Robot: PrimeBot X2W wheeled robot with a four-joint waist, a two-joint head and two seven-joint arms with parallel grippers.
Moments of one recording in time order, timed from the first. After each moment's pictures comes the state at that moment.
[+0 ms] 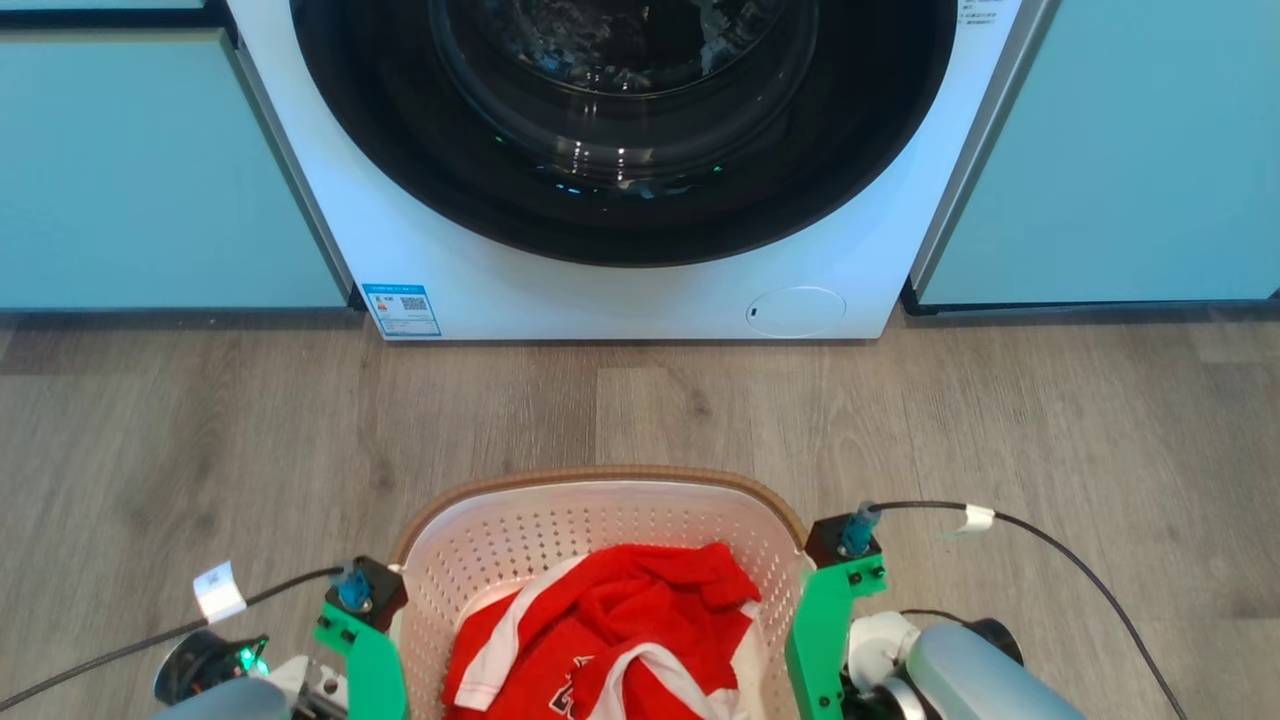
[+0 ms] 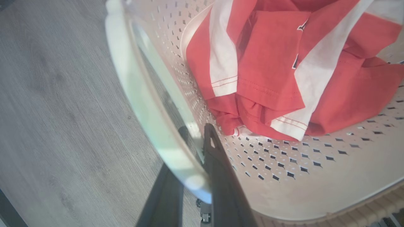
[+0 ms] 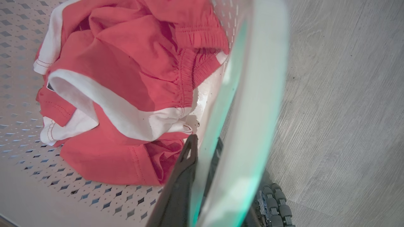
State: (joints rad) left arm -0.44 0.67 -1.29 0.26 -0.93 0.07 0.39; right arm -0.29 -0.10 0.66 0.53 0.59 0.10 0.65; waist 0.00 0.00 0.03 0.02
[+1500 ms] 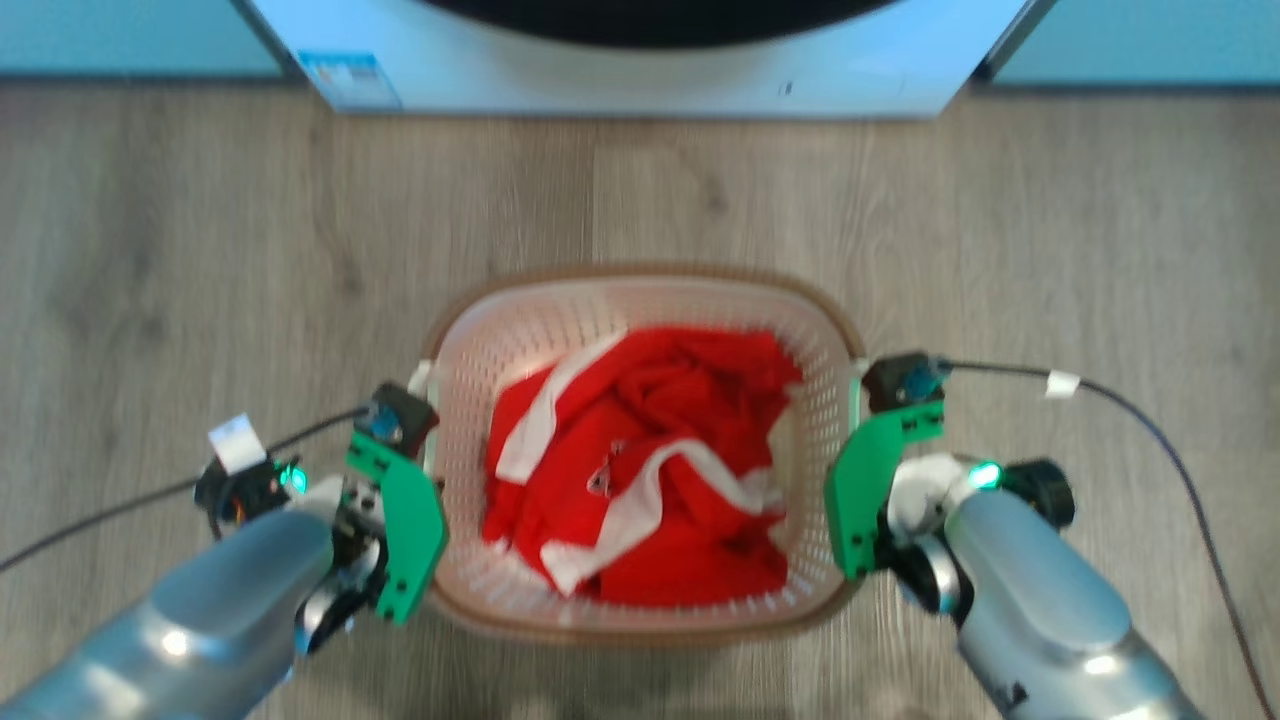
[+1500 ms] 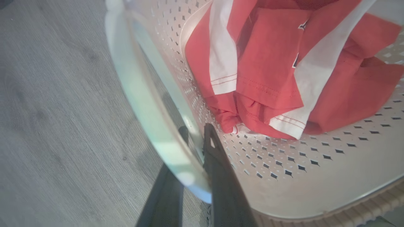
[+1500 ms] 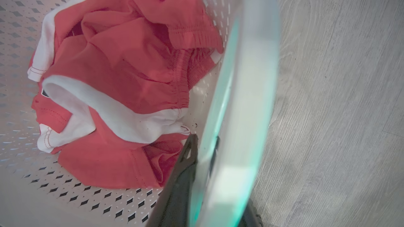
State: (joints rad) left arm -0.66 0.49 -1.25 0.50 -0.85 0.01 0.24; right arm -0.42 -0.09 0.46 0.50 0.40 0.10 0.53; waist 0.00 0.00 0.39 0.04
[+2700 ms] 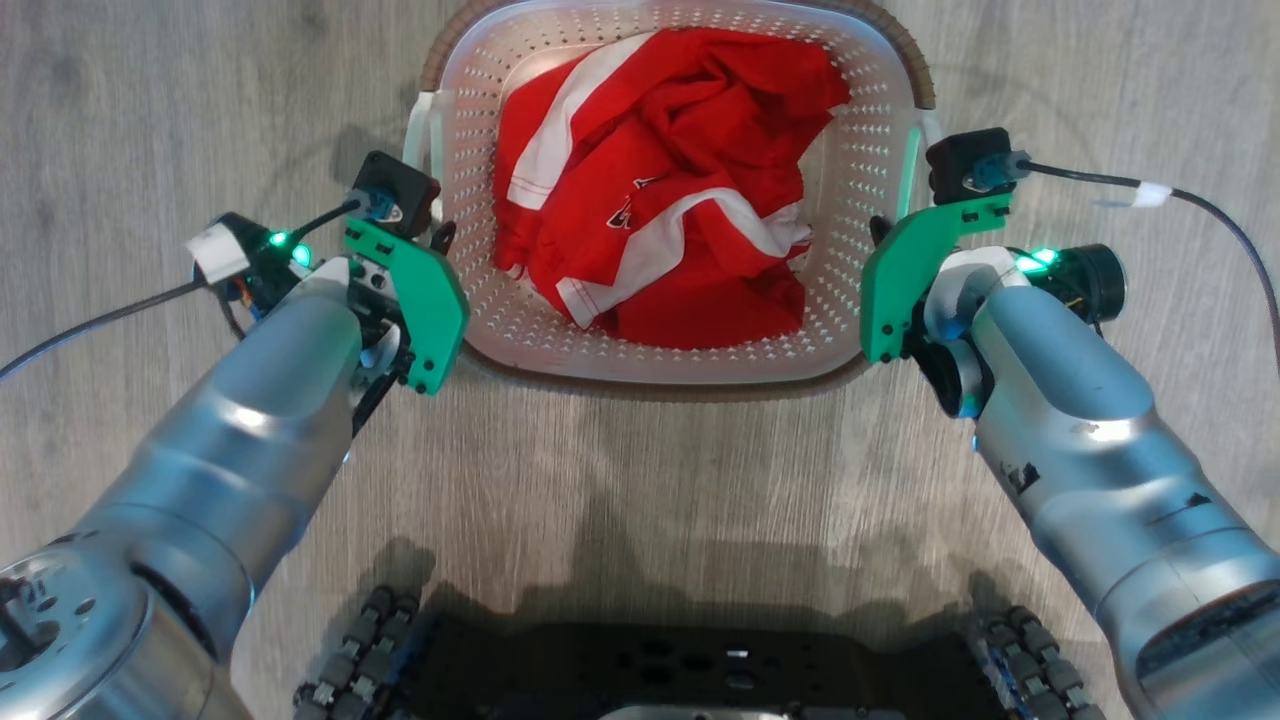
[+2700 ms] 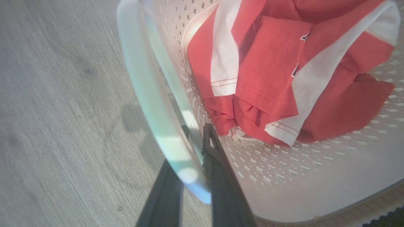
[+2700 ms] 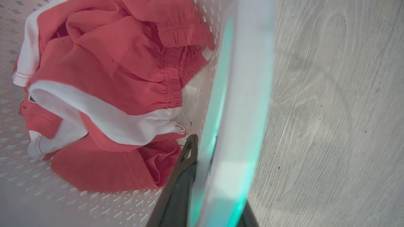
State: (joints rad) left arm -1.03 0.15 -1.25 1.15 -0.84 -0.12 -0.12; right arm -0.88 -0.09 0.55 0.94 0.51 0.11 0.13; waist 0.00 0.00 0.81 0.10
